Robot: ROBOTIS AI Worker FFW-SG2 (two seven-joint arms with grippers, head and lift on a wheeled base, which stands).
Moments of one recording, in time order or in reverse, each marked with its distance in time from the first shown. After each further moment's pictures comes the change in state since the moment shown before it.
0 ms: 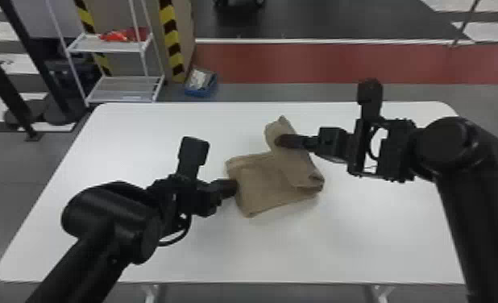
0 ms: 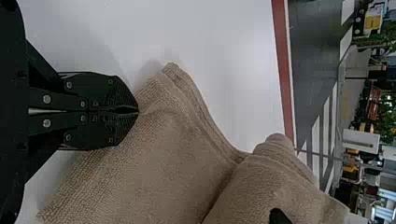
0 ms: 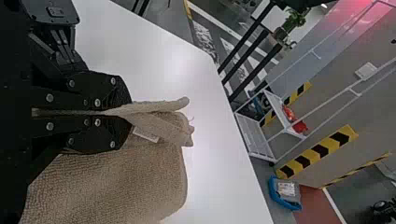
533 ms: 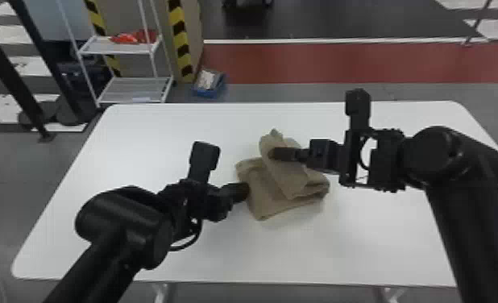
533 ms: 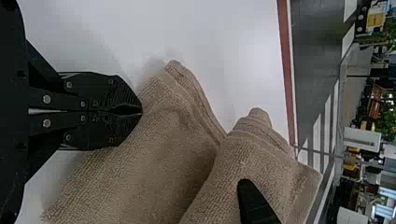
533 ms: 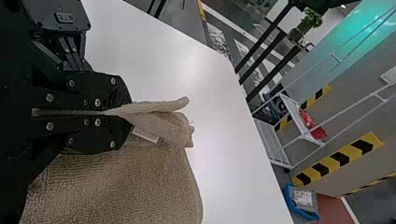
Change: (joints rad) left arm 0.027 0.000 -0.003 -0.017 -0.001 0.005 0.002; right arm 0.023 0.048 0.047 0.000 0.038 -0.002 -0.002
